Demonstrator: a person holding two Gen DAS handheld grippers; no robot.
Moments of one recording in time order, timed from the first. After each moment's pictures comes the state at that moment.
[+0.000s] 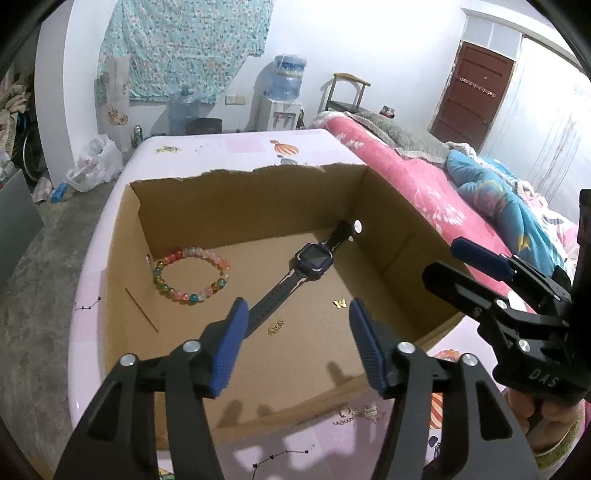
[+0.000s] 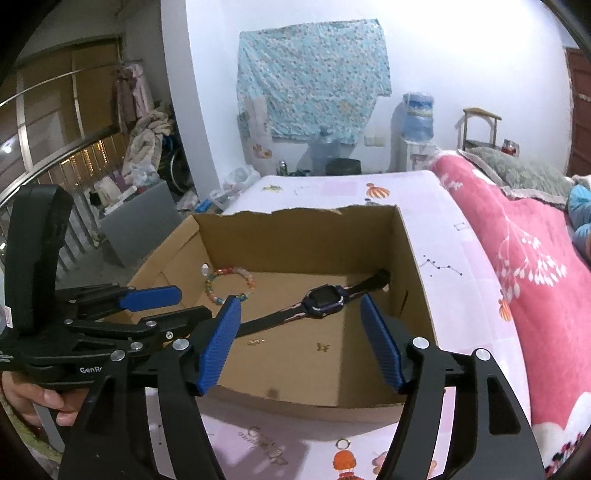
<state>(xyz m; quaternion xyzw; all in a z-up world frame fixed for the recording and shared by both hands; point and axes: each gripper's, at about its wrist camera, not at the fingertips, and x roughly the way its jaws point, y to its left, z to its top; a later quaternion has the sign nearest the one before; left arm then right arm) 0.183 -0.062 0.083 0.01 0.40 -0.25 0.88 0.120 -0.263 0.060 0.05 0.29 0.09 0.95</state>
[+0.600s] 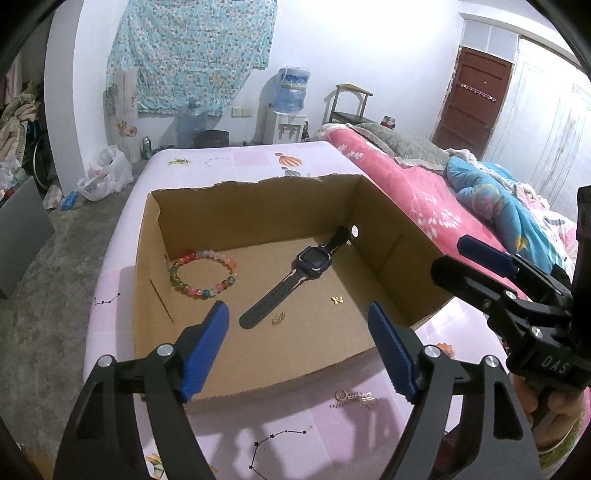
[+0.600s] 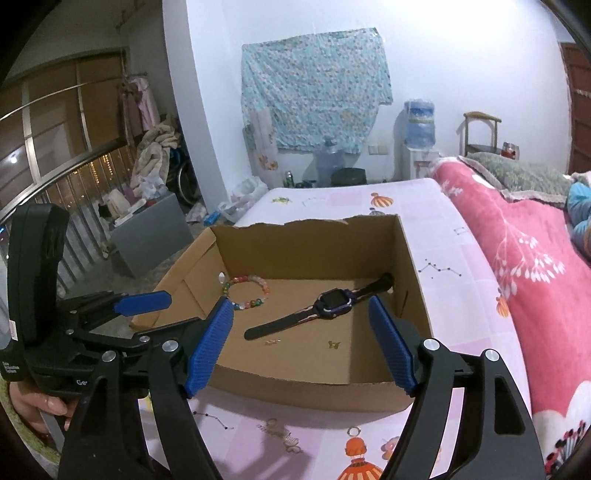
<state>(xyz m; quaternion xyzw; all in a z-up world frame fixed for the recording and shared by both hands) 0.153 -0.053 0.099 0.01 0.38 -0.24 0.89 0.099 -0.261 0.071 0.07 0.27 0.10 0.96</state>
